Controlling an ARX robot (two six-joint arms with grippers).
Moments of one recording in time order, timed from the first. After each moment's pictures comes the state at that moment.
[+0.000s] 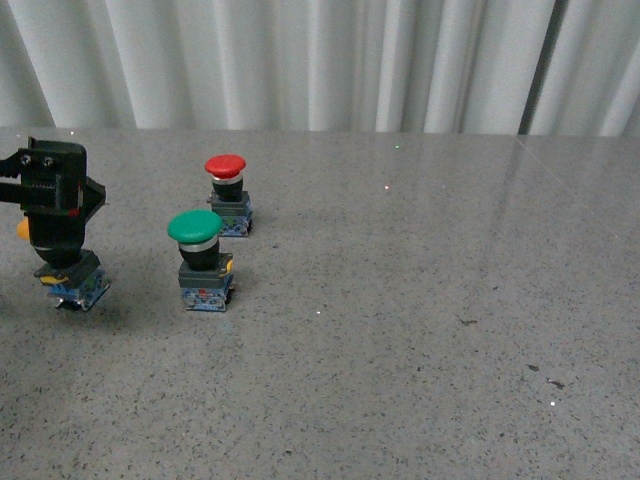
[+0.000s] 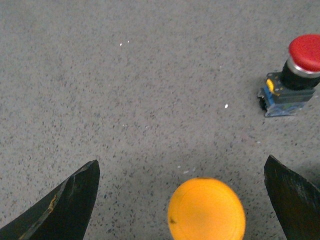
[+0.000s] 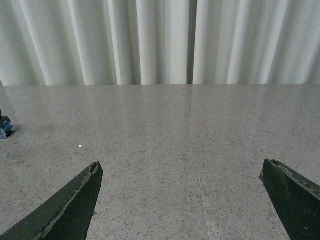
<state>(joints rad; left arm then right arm) -0.07 1.52 0.70 0.33 -0.01 0.08 0.00 0.00 0.01 0.00 0.00 0.01</state>
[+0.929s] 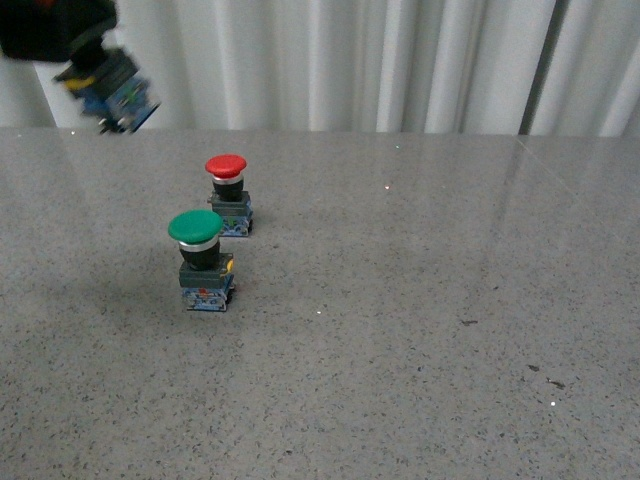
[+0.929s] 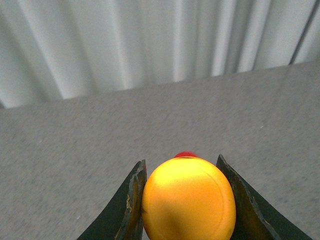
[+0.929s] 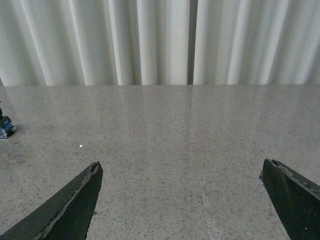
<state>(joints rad) -0.31 1.32 0.81 0.30 -0.08 0.04 0.00 0.00 0.01 0.00 0.00 0.01</state>
